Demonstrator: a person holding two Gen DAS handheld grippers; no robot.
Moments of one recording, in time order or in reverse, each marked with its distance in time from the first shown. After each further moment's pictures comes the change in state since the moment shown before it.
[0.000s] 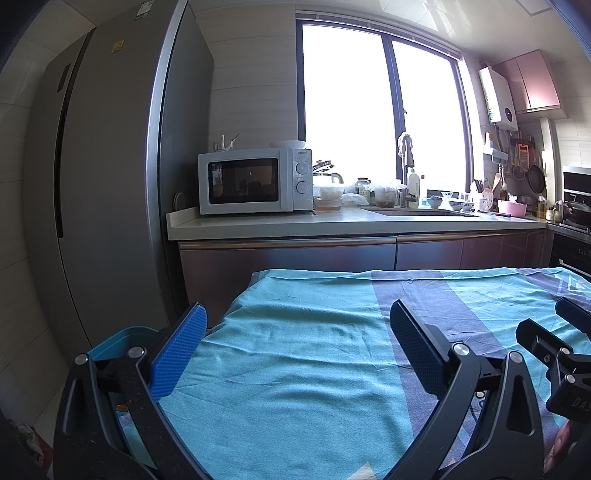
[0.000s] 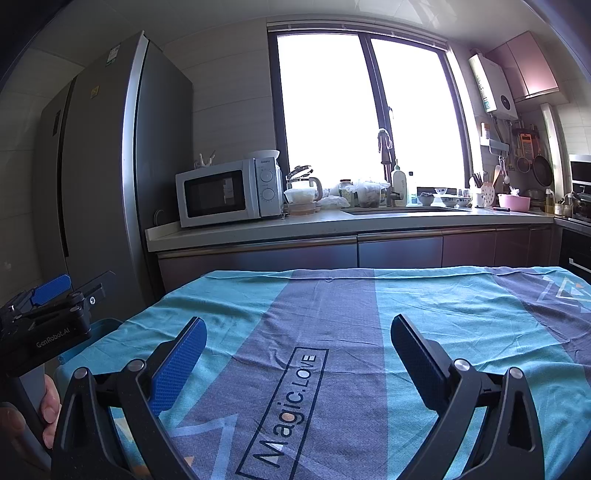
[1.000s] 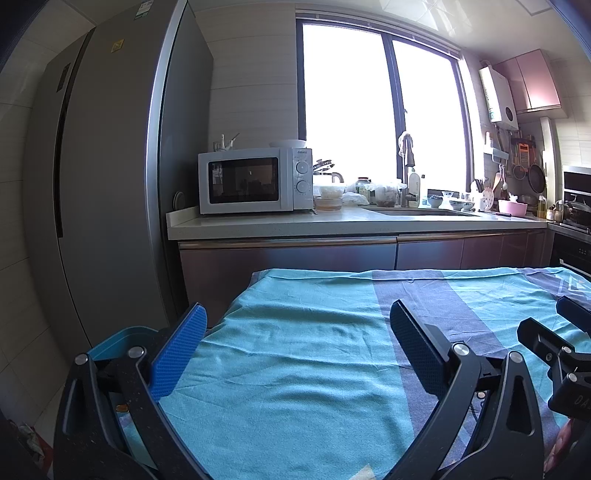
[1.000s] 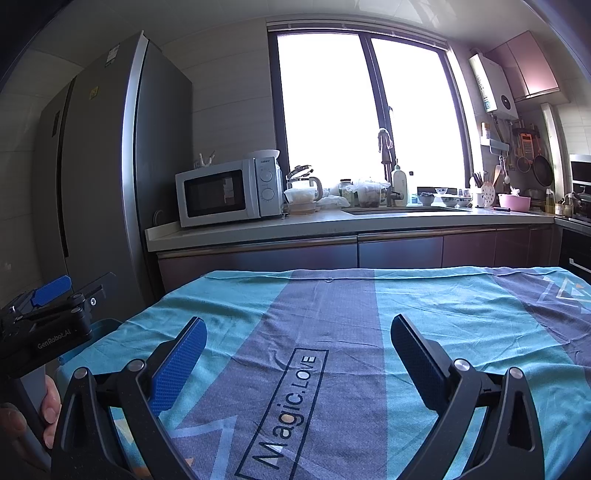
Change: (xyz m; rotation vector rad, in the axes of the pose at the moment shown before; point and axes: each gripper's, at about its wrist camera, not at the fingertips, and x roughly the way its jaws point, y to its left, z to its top) left arm 0.001 -0.001 0.001 0.000 0.001 0.002; right arm 0.002 -0.003 0.003 0.002 0.000 0.002
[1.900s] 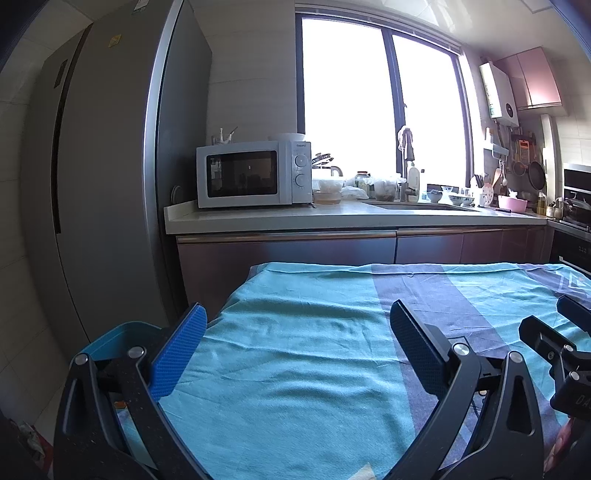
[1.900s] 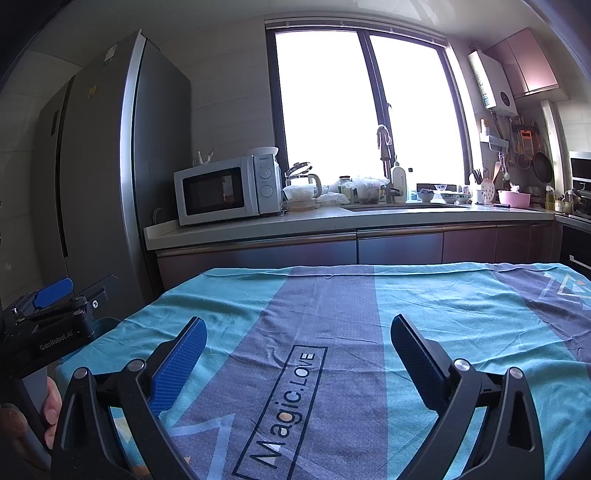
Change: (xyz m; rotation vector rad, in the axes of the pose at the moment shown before) left arm 0.004 -0.001 -0.004 0.000 0.023 -0.006; right arm 0.002 -0.003 -0.002 0.006 0.010 0.001
